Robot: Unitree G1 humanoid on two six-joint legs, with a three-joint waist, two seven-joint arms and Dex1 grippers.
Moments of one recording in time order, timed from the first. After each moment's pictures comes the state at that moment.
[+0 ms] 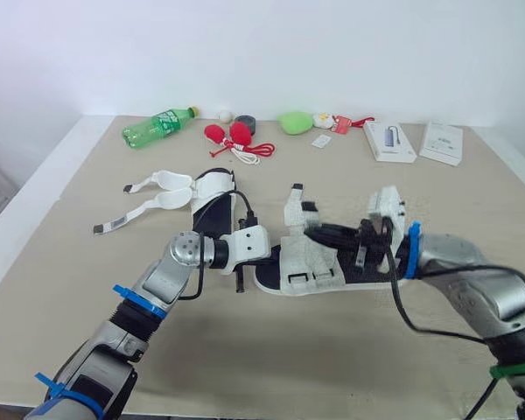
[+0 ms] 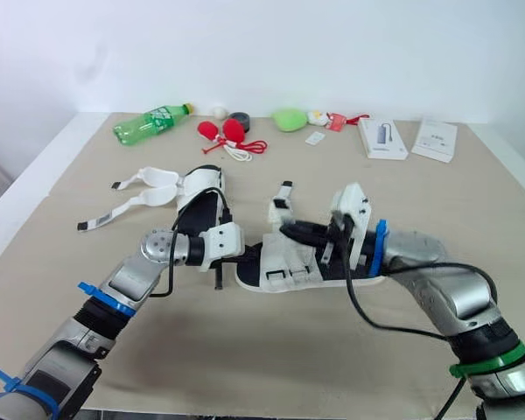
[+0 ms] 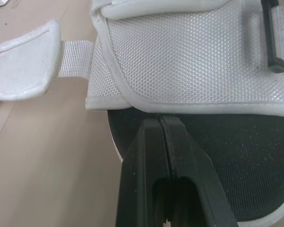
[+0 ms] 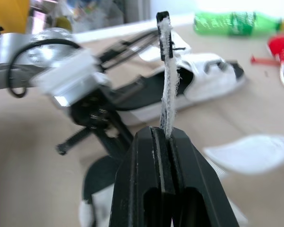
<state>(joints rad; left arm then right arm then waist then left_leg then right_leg) -0.60 0.35 -0.39 0.19 0.04 0.06 -0.99 -0.42 -0.89 0.19 -0.15 0.83 0.37 0.79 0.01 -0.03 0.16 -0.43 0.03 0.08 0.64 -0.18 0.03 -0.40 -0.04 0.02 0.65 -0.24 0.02</state>
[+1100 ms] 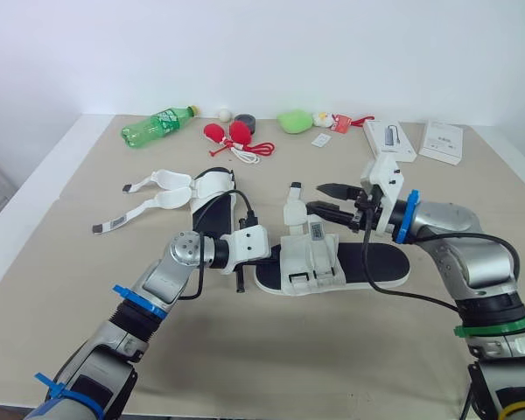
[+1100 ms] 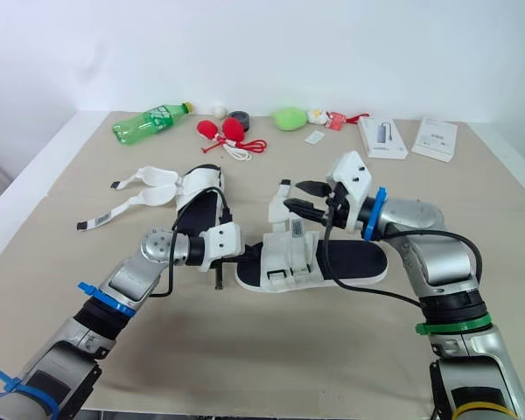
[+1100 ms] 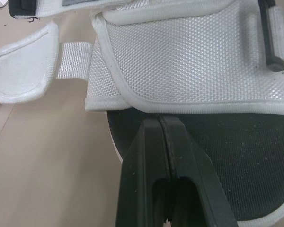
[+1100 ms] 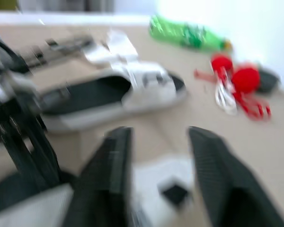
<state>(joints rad) -0.60 0.35 -0.39 0.19 0.04 0.06 -1.00 -0.60 -0.69 0.07 -0.07 0.47 0.43 0.88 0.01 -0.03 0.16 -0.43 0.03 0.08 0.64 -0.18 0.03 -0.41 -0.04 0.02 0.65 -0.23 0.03</state>
